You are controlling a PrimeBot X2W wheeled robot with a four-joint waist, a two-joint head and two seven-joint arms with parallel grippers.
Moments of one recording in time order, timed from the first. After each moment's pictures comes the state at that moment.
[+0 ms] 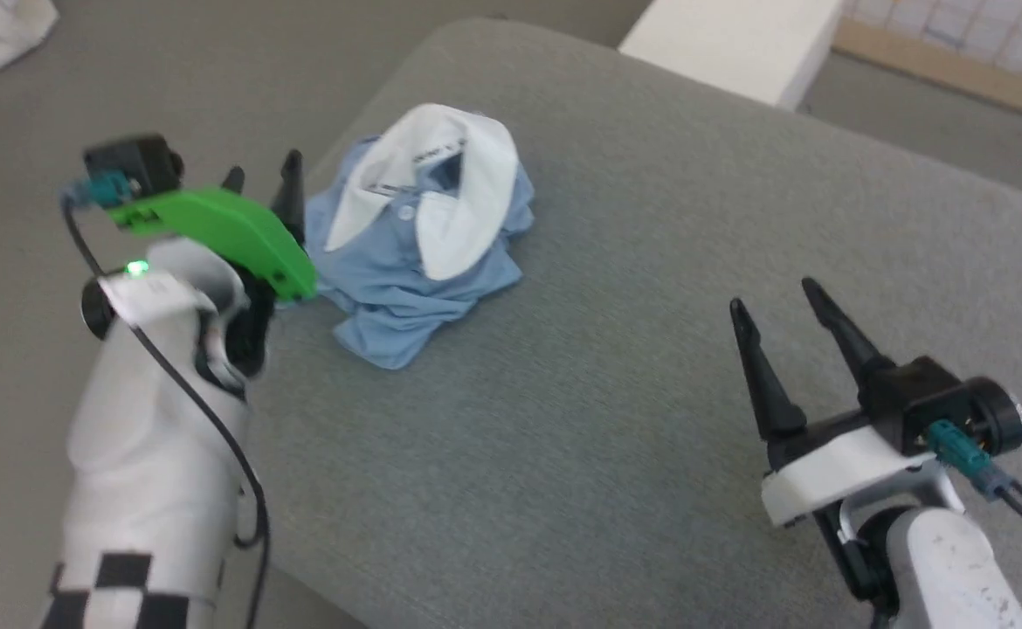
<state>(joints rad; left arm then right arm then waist) -0.69 0.17 -0.10 0.53 -0.54 0.03 0.15 -0.15 -0.07 0.11 0.00 0.03 0.12 -0.07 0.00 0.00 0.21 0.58</state>
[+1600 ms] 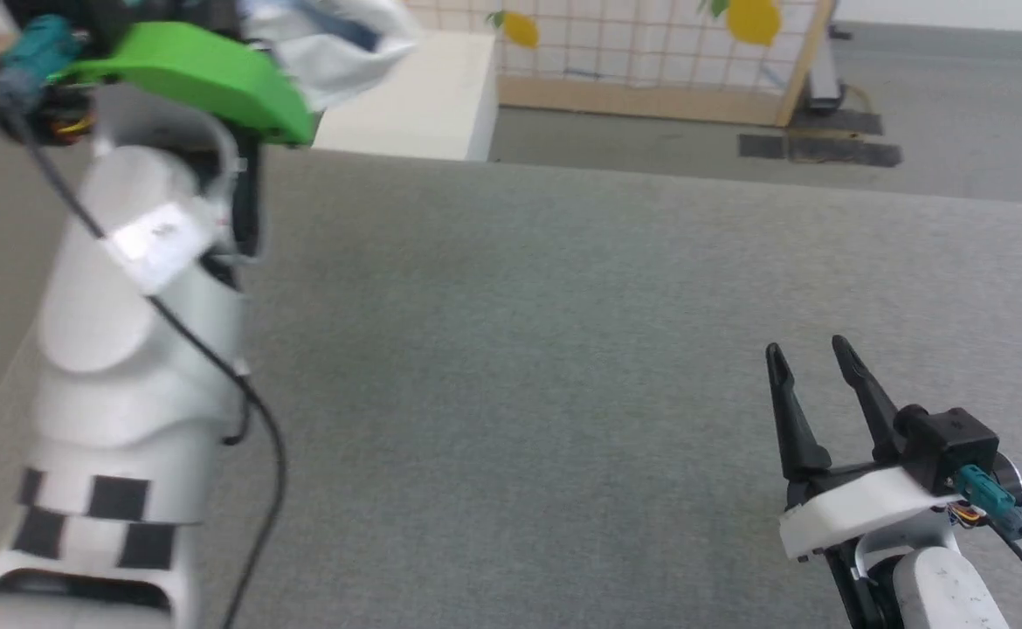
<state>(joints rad) -0.90 0.22 -0.23 0.38 -0.41 0.07 -0.13 -0.11 -0.05 0.03 0.16 0.14 0.12 -0.20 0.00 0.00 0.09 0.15</state>
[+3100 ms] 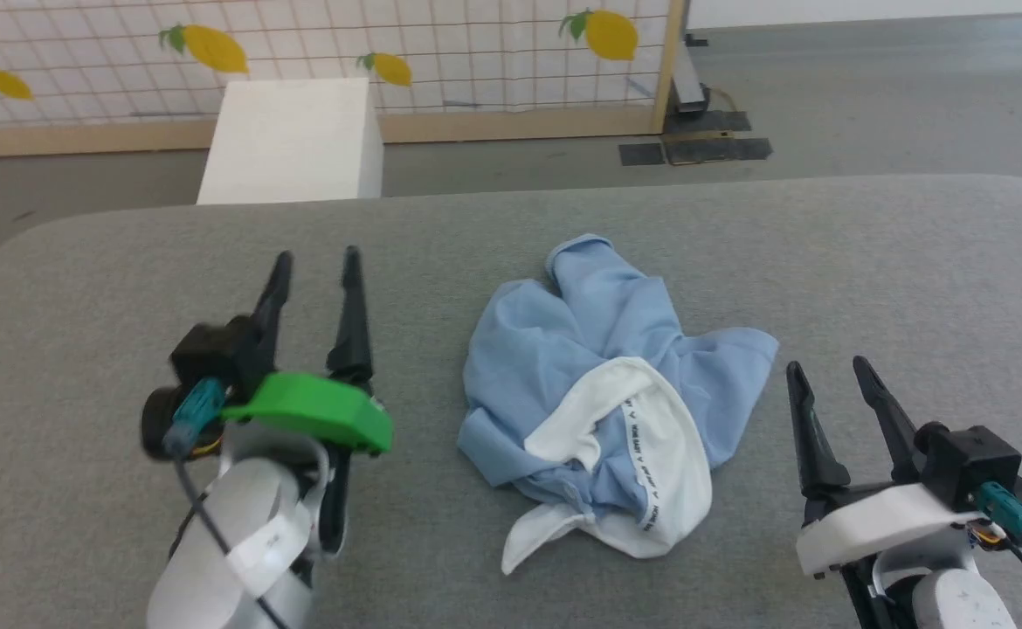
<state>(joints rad) -0.36 0.20 -0.34 0.22 -0.49 0.17 -0.26 -0.04 -0.05 0.00 0.10 0.15 0.12 -0.15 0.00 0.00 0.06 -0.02</state>
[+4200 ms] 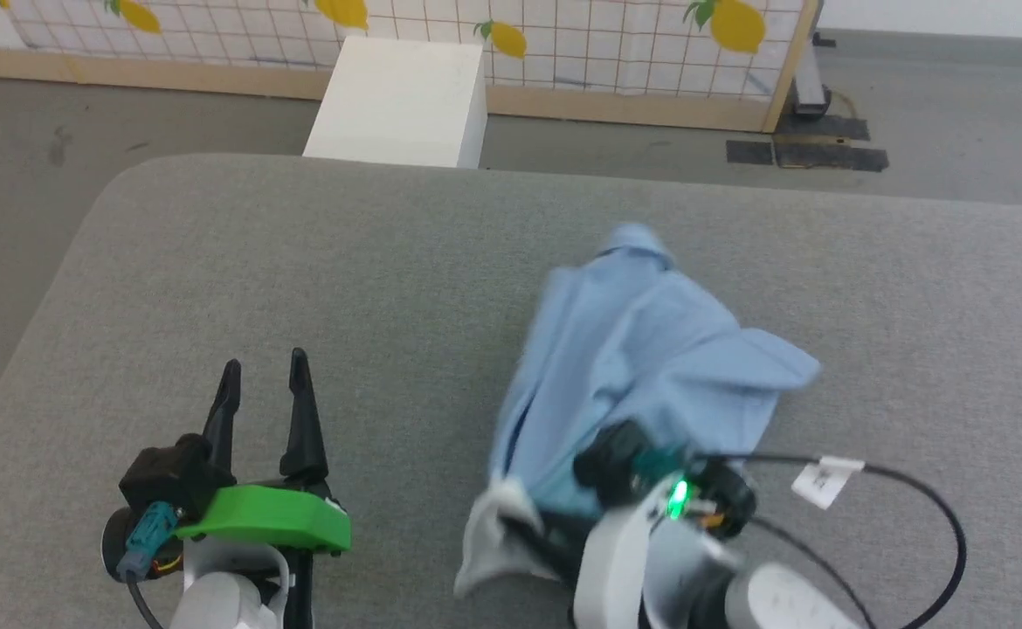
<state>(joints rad) -0.09 0.06 -0.04 0.11 -0.29 0.01 -0.26 -0.23 -0.12 0.60 0.02 0.44 0.12 0.51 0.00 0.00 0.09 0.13</state>
